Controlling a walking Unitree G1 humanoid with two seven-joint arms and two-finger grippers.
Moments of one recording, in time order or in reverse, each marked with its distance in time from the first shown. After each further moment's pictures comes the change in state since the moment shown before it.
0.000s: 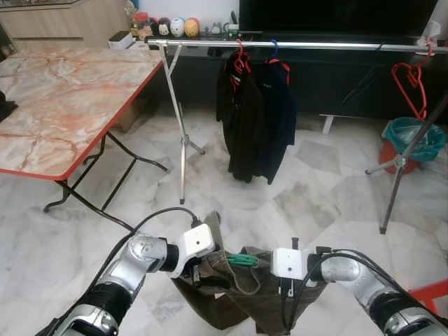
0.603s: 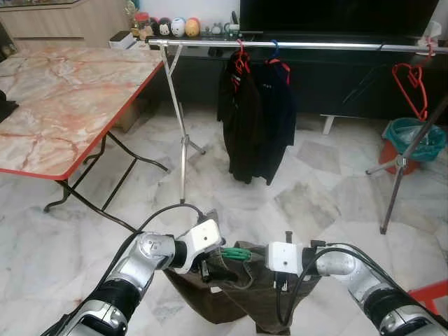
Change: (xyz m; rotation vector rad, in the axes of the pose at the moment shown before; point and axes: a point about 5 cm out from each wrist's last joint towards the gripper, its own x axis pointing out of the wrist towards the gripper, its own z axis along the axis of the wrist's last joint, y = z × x) left arm 0.010 0.003 0.007 0.004 -0.023 0.041; right arm 0.005 -0.007 0.013 -0.016 -0.056 -0.005
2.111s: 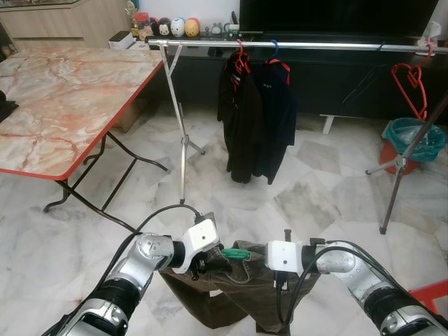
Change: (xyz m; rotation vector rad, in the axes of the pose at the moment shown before) left arm -0.001 0.005 -0.005 -0.044 0.004 0.056; right arm -0.001 -0.003 0.004 -0.013 -0.005 0.007
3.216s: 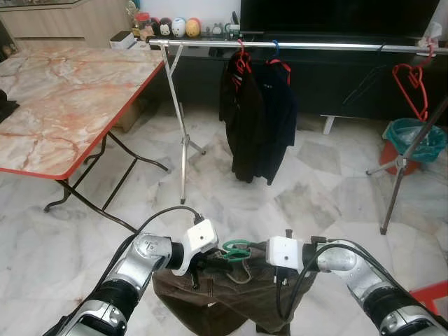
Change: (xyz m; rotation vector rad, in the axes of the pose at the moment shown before) left arm -0.002 -0.006 -0.002 -0.055 -0.027 -0.083; right arm -0.002 -0.003 0.001 0.043 -0.028 -0.027
